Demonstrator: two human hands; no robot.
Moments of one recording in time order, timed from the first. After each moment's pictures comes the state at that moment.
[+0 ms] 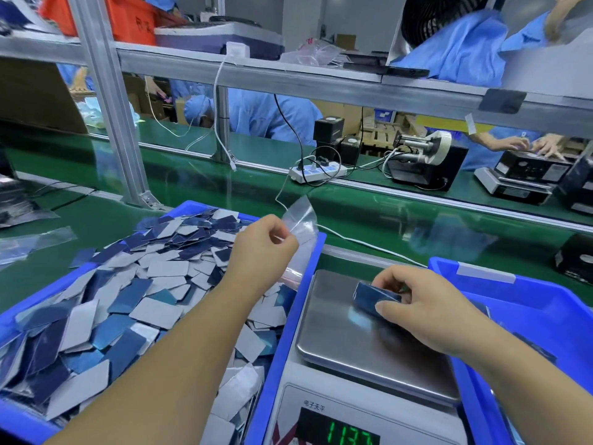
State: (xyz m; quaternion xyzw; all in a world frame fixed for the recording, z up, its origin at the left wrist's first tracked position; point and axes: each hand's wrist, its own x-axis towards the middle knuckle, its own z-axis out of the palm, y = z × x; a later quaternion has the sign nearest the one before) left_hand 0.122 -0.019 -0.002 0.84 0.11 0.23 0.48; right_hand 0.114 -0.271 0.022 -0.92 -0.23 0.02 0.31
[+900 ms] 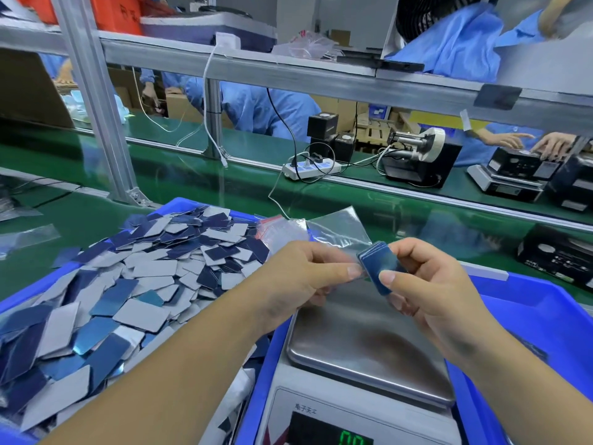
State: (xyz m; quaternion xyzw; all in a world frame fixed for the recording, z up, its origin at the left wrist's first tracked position) left_hand 0.091 -0.067 0.019 0.68 -0.08 -0.08 0.72; right_hand 0.106 -0.265 0.027 -0.69 -0.23 0.05 0.69
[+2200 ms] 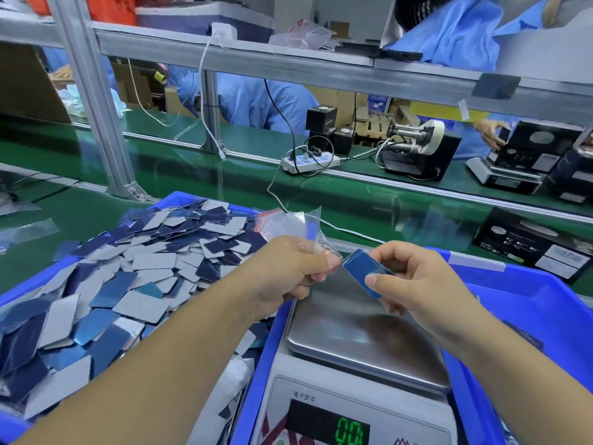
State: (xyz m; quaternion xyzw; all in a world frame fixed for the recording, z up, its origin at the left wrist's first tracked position) left_hand 0.098 -0.057 0.009 0.69 -0.01 -0.09 0.72; right_hand 0.109 -0.264 0.023 -0.79 -0.20 0.07 0.58
